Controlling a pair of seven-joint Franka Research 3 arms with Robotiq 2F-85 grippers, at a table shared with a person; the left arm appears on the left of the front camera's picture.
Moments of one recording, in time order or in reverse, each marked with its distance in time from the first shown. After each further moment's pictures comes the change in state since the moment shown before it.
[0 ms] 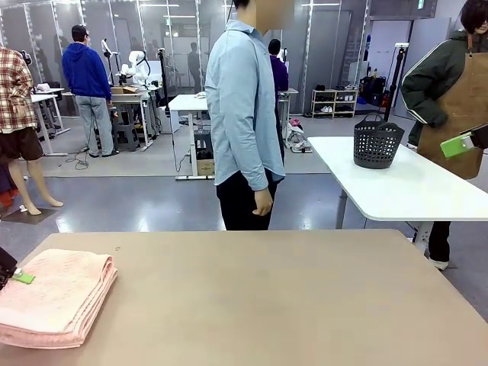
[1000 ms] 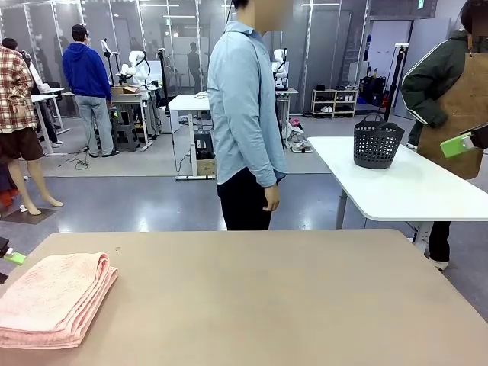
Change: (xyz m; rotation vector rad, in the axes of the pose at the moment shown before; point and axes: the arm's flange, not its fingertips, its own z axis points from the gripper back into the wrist) left arm -0.017 -0.050 0.024 0.142 -0.085 -0.085; right arm 0.000 0.000 0.000 0.000 0.000 0.000
